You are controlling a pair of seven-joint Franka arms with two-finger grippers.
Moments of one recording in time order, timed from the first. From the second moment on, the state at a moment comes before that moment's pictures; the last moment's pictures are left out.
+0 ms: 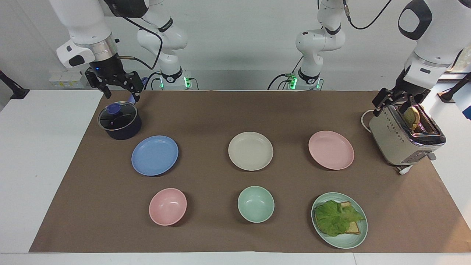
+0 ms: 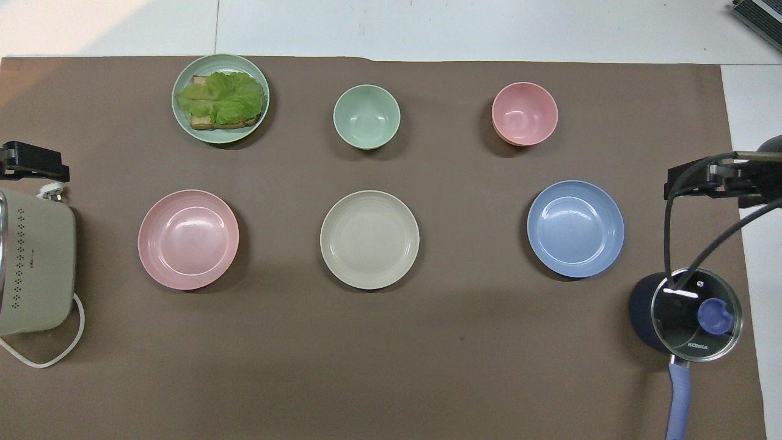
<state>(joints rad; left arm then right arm) 0.07 0.03 -0.05 -1.58 -0.01 1.69 -0.04 -0.04 0.01 0.07 -1.51 -0.03 1.54 0.16</state>
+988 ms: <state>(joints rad) 0.07 0.03 -0.05 -1.58 -0.01 1.69 -0.04 -0.04 0.01 0.07 -1.52 -0.03 1.54 0.16</state>
